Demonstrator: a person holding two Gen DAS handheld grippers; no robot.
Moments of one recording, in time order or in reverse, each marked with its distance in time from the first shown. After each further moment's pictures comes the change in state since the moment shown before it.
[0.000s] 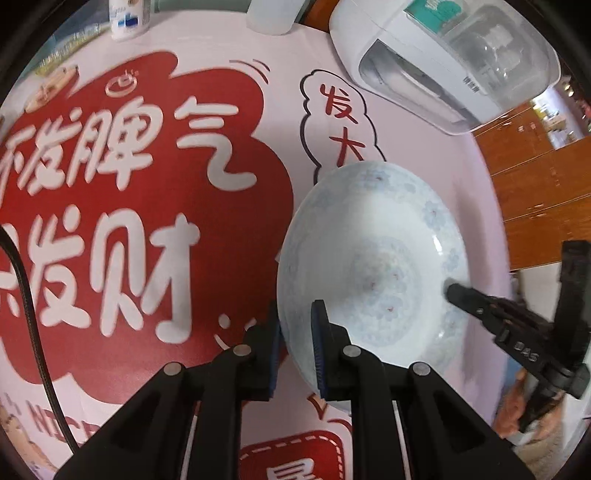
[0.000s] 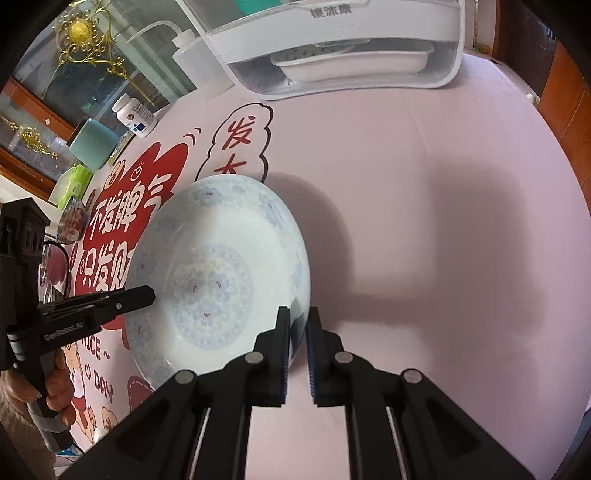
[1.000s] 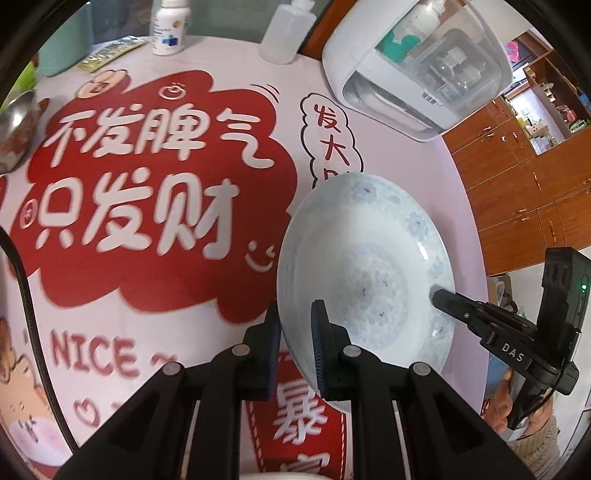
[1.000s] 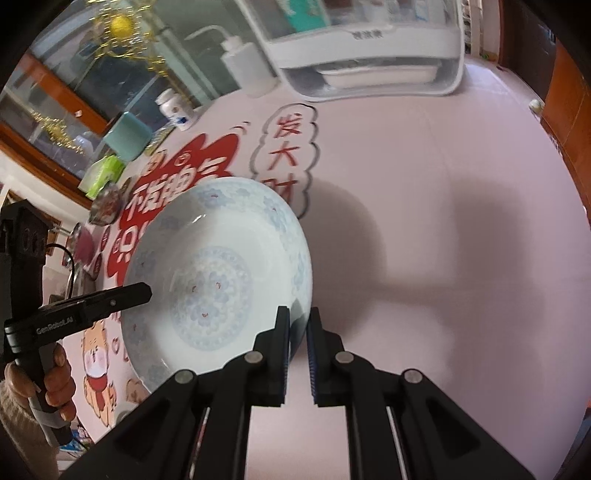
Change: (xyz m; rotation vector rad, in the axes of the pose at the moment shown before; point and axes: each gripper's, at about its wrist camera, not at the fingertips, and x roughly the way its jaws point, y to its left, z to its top) left arm -0.090 0.009 -0.072 0.007 -0.088 -0.008; right arm -0.049 0.052 -0.054 -0.042 -0.059 0.040
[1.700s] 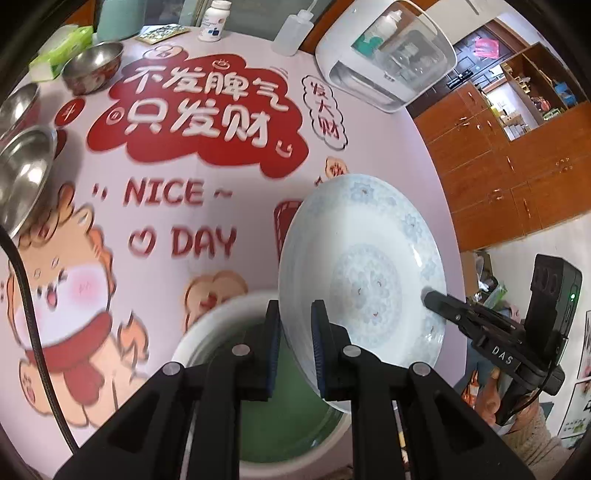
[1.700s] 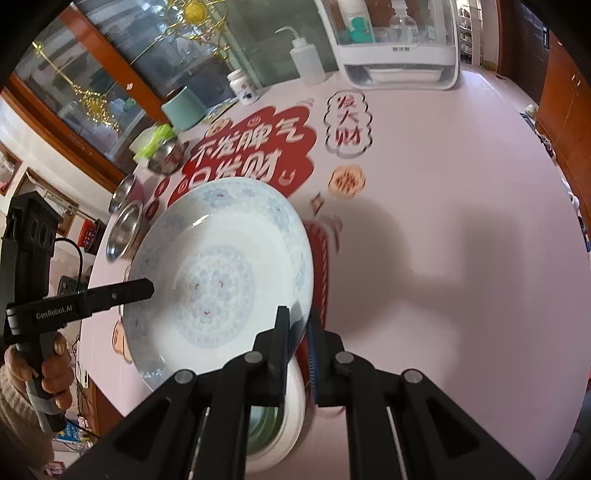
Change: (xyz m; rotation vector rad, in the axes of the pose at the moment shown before) left arm -0.113 0.038 -0.145 0.010 0.019 -0.068; right arm -0.074 0.102 -0.157 0.001 -0.023 0.005
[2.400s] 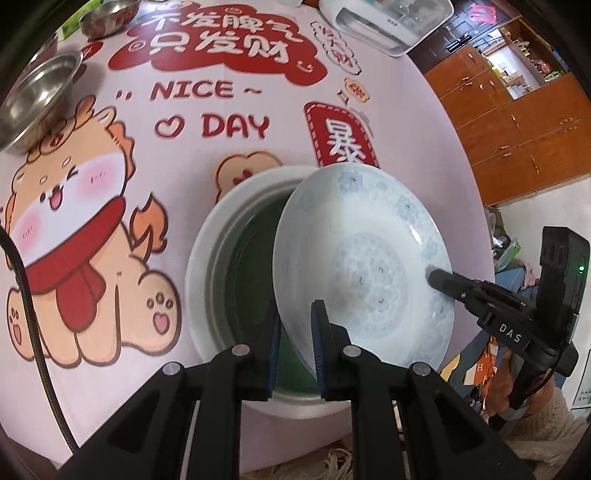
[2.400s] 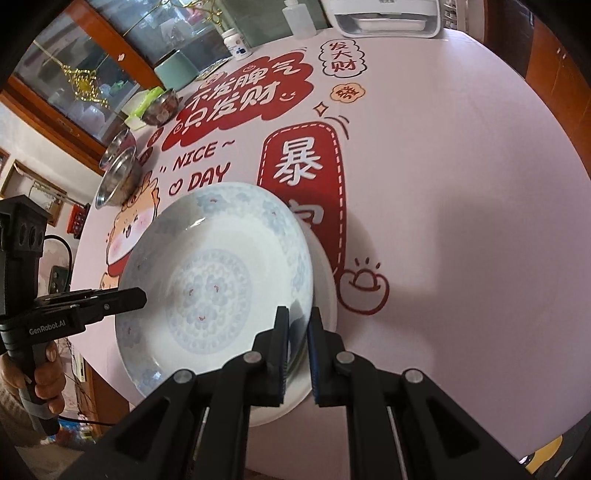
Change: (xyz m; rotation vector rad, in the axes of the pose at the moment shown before) left arm 0.020 0.034 -0.092 0.059 0.118 0.048; right arm 0.030 0.025 -0.090 0.035 0.055 -0.047
